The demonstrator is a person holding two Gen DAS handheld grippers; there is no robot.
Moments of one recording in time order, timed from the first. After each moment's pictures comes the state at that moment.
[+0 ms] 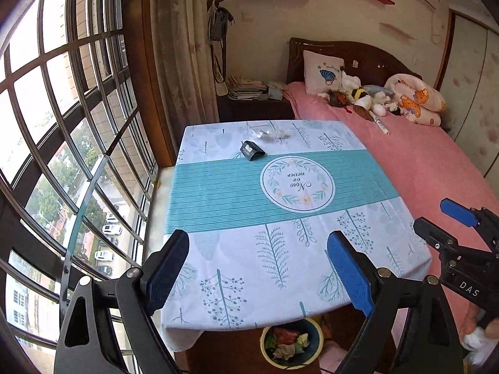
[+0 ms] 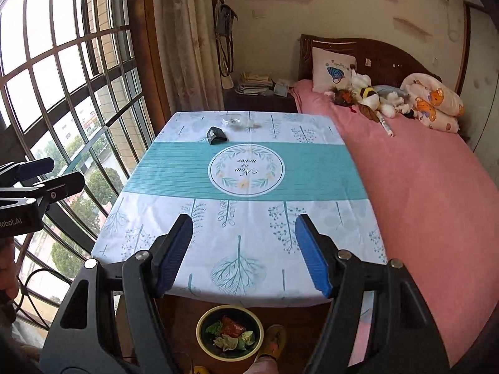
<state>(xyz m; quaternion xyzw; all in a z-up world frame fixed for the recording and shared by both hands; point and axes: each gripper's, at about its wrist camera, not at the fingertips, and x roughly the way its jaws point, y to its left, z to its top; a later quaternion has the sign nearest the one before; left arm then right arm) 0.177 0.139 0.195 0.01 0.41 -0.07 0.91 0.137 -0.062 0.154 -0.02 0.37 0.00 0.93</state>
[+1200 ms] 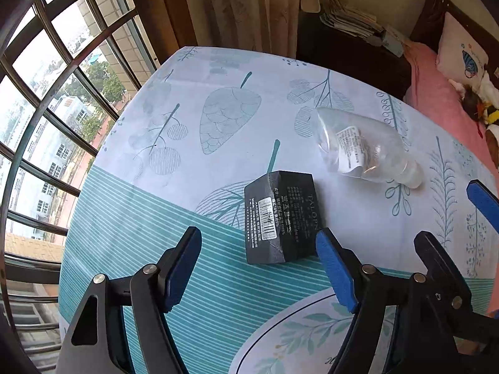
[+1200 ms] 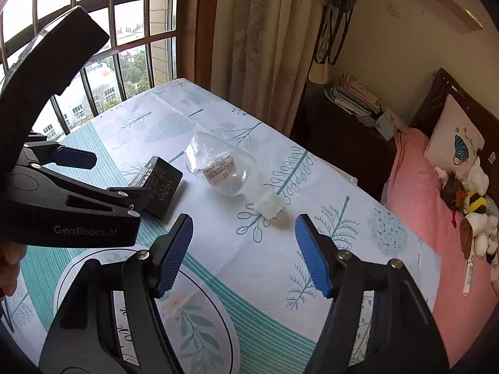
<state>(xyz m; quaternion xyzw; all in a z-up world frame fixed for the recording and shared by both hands) 0.688 0.053 -0.098 -0.10 0.58 0.16 0.79 0.688 -0.104 -0.083 -0.20 0.39 0.25 0.86</state>
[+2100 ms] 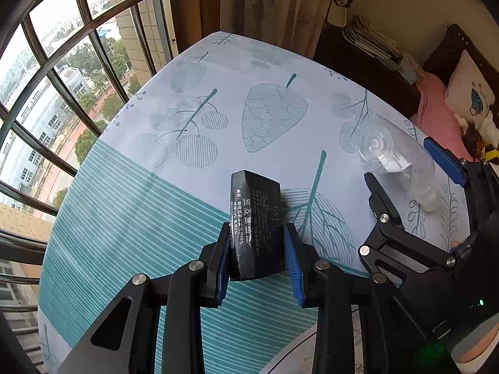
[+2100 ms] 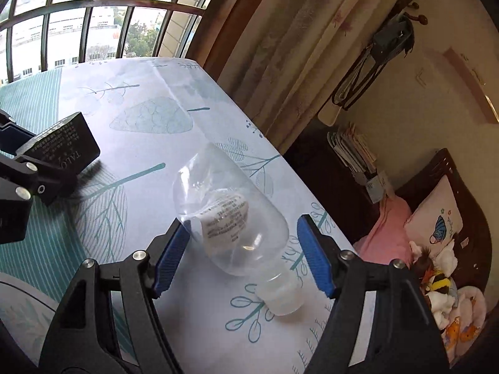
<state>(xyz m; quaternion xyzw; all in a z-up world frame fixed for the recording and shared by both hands) 0.679 0.113 -0.116 -0.18 0.55 0.17 0.80 0.729 -0.010 -0.161 -0.37 0.28 0.24 0.85</state>
